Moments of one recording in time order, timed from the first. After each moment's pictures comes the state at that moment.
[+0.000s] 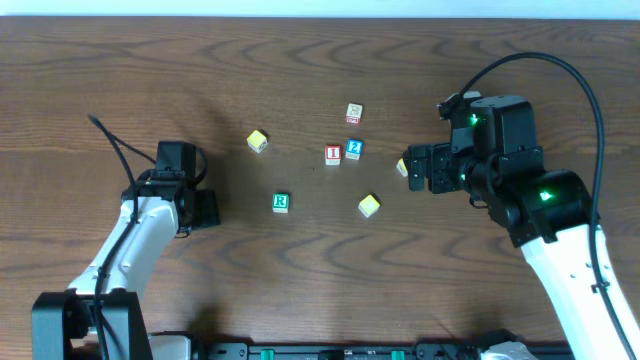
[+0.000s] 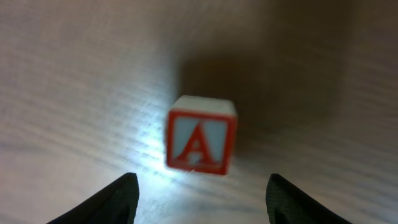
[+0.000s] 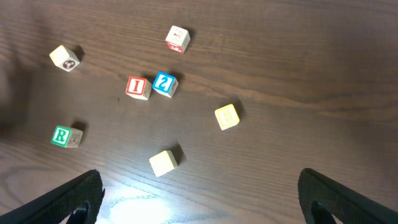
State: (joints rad) left arm -0.02 1.47 0.77 -0.66 -0.09 -0.22; right arm 0.27 1.22 1.23 -0.91 -0.05 0.15
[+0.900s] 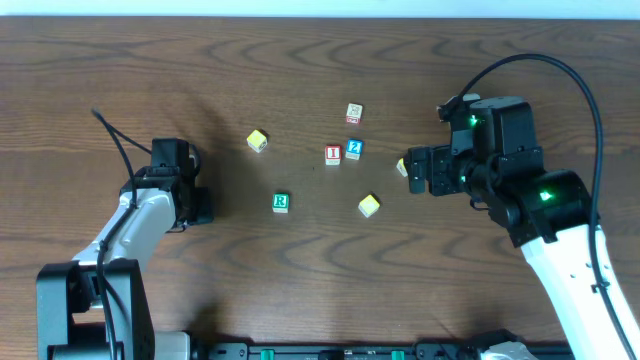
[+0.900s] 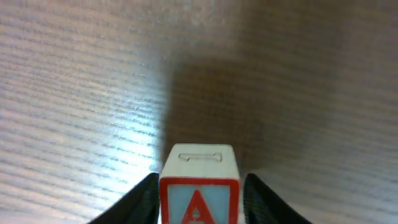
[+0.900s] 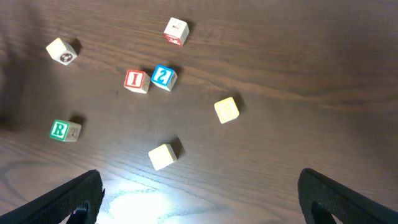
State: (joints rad) left arm 0.03 1.57 0.77 -0.55 -0.05 -0.12; right arm 0.27 1.22 1.23 -0.93 -0.05 0.15
